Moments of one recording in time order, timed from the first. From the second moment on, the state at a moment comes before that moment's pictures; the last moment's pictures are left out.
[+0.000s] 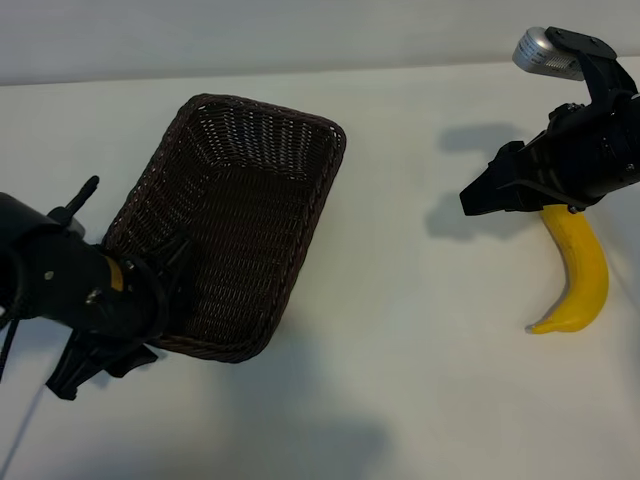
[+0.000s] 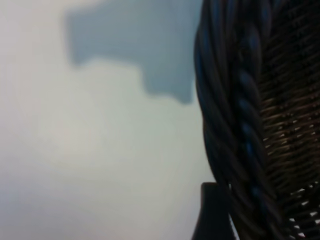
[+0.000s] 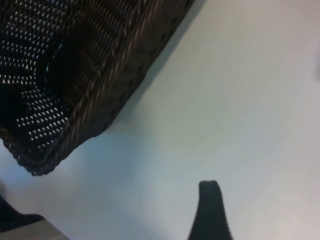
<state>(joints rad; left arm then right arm) -0.51 1.43 -0.67 0.03 0.55 -1.43 0.17 1.53 -0.99 0.80 0.87 -0.60</state>
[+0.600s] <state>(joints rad) -0.51 1.51 -0.67 0.03 0.45 -1.45 0.17 1.53 -0.99 0.80 0.87 -0.60</state>
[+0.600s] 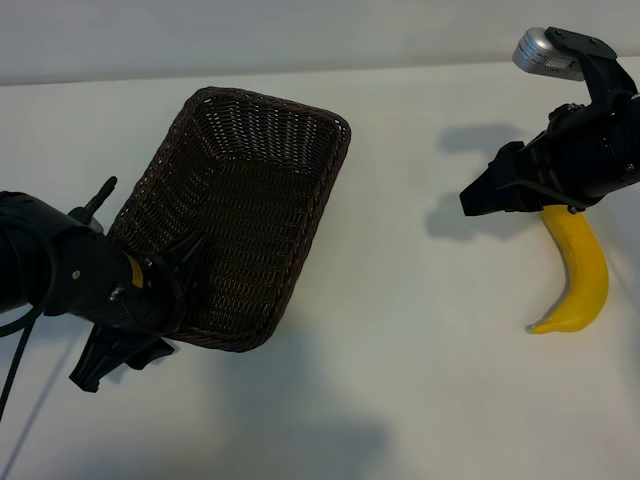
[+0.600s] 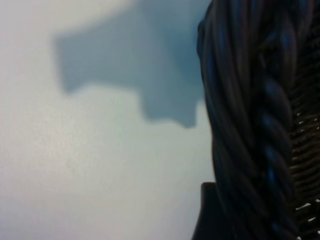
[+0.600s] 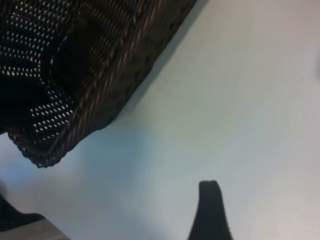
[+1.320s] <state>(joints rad) -0.51 1.56 -0.67 0.18 0.40 -1.71 0.17 1.53 -0.99 0.80 0.87 -0.60</state>
